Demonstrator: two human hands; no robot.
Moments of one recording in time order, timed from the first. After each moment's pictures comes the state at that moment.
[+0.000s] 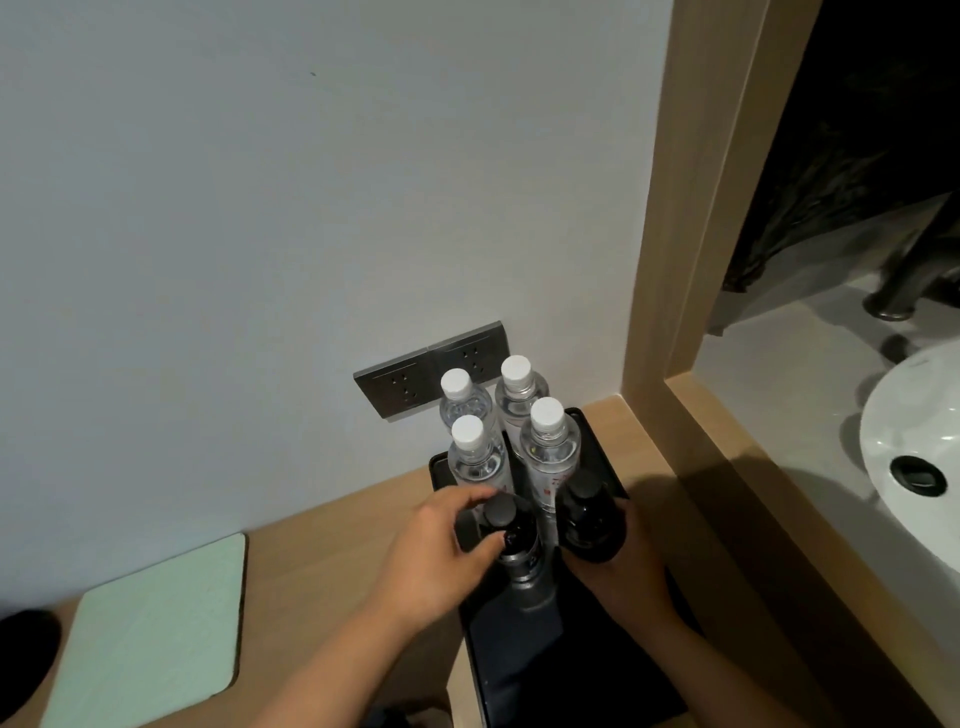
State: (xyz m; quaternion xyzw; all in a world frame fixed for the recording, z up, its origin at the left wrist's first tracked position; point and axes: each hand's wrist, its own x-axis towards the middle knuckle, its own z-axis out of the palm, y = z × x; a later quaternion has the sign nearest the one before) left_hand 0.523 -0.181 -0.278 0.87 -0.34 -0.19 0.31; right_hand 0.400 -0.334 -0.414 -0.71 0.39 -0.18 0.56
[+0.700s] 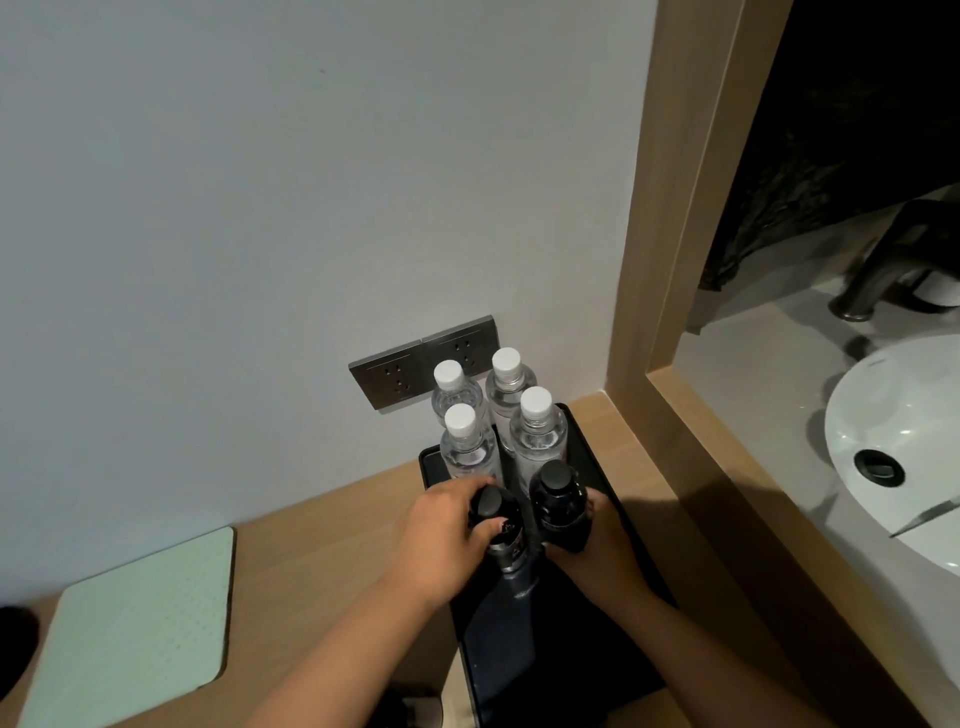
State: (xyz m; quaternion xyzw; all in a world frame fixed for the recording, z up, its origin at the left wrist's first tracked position) left_hand 0.519 -0.190 -0.290 0.89 -0.39 -0.11 0.21; right_hand 0.405 -0.331 -0.407 -0.75 0.38 -0.12 0.53
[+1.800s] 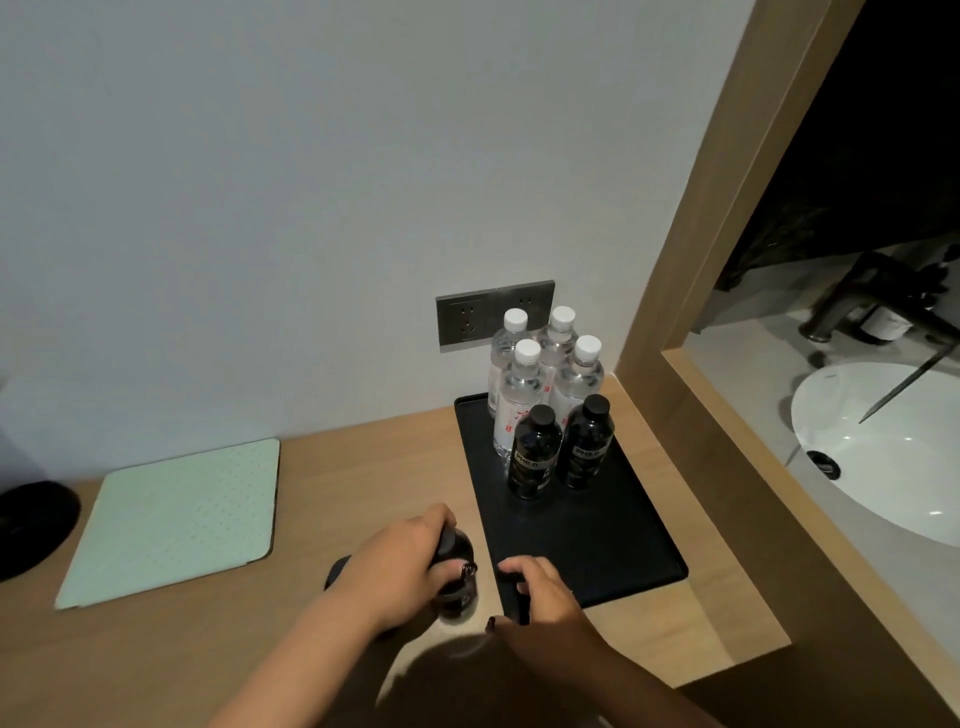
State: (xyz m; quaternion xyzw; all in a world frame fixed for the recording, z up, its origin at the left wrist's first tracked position) left_hand 0.472 -0.025 -0.280 0.88 -0.39 -0.24 0.14; right_hand 0.336 -0.152 -0.345 -0.83 0.27 0.09 0.47
